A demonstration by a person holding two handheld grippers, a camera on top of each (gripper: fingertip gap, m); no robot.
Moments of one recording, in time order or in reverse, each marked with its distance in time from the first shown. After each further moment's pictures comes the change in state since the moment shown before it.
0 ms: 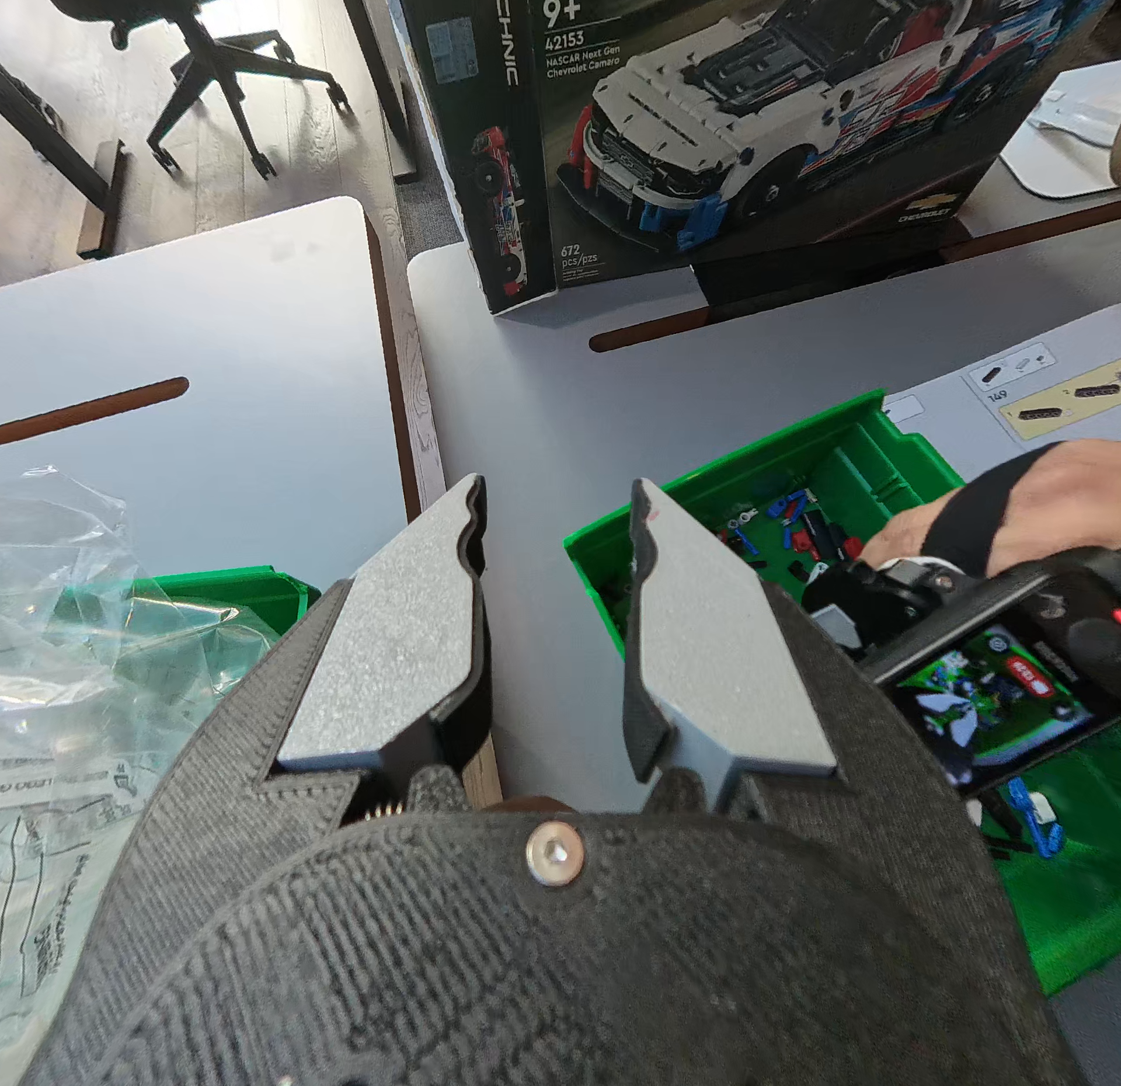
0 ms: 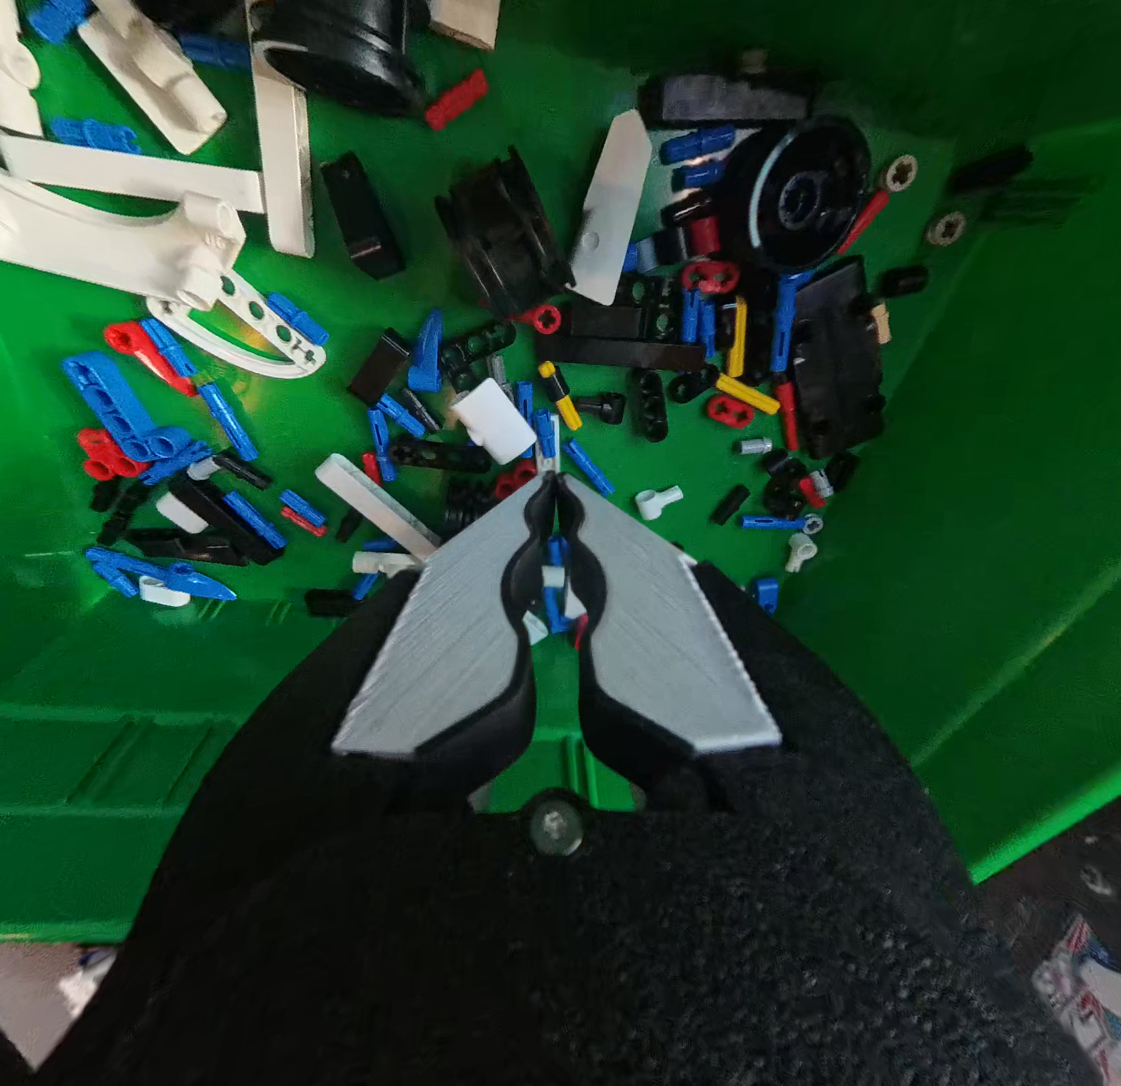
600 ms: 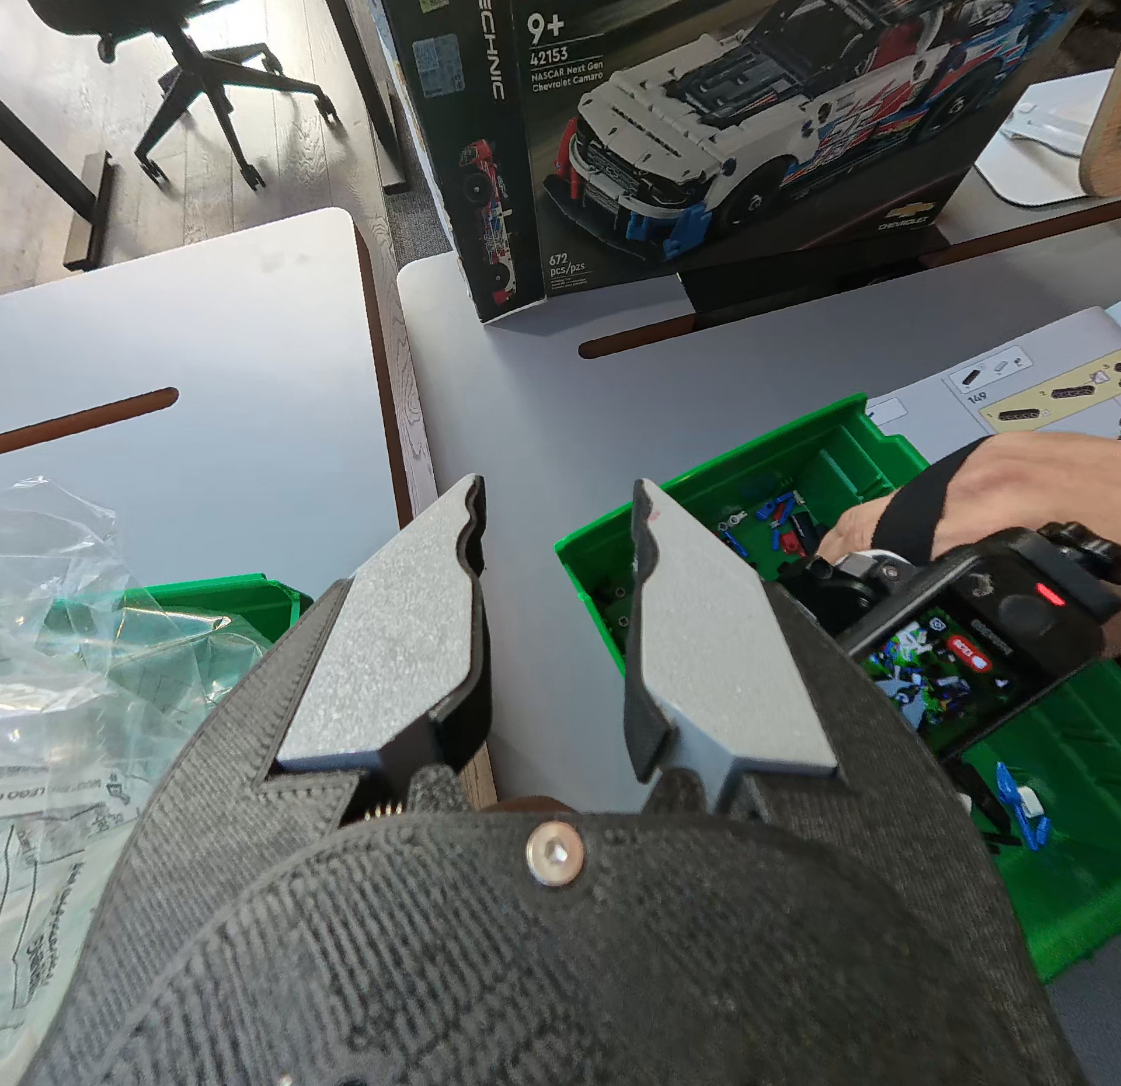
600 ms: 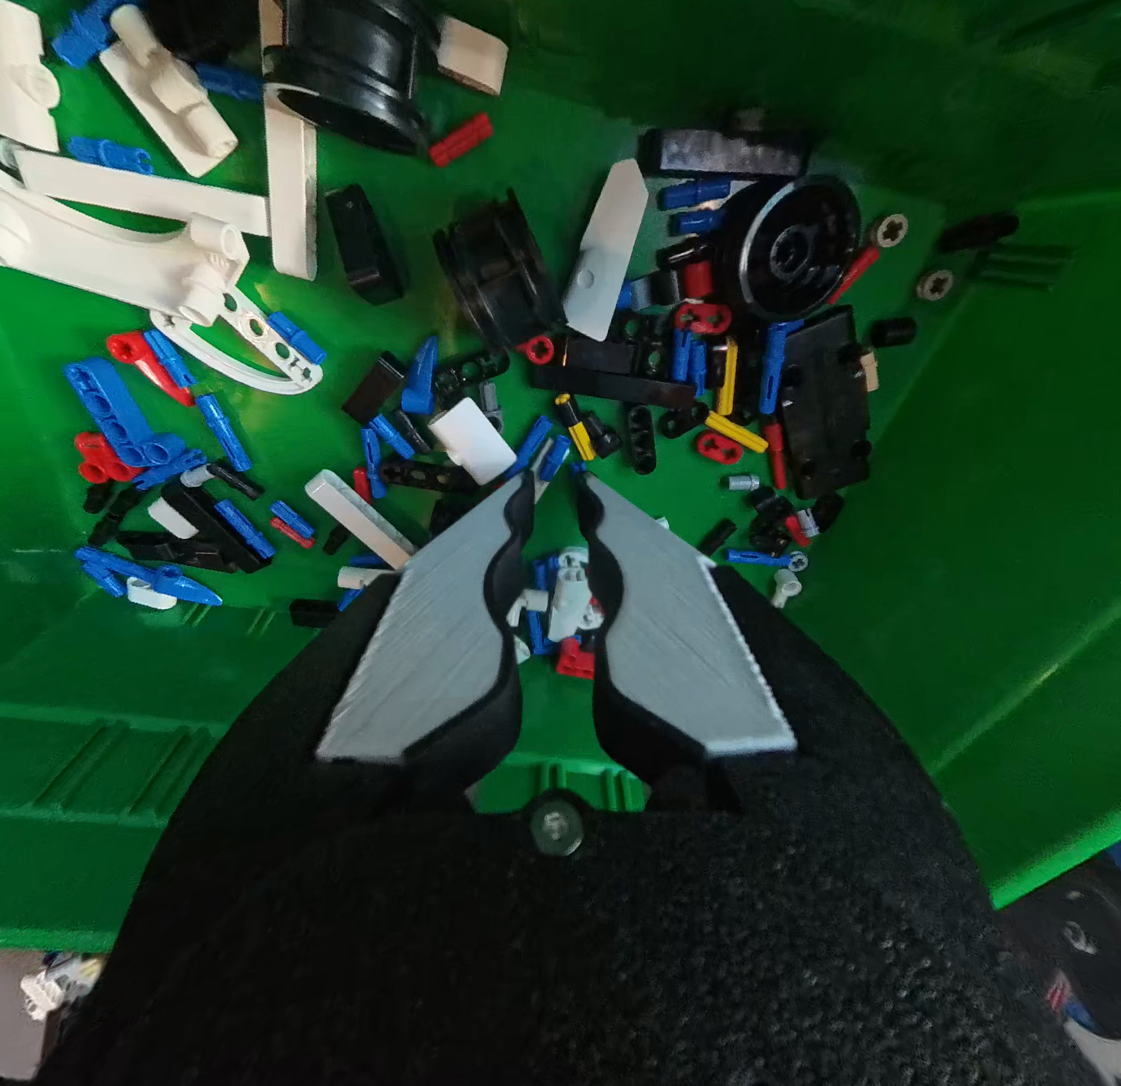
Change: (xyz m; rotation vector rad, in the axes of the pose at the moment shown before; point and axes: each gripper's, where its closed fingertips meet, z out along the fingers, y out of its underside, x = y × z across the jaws) left arm 0.004 -0.003 -0.002 0.013 0.019 0.004; right arm -0.001 -0.007 0.007 0.024 -0.043 -0.048
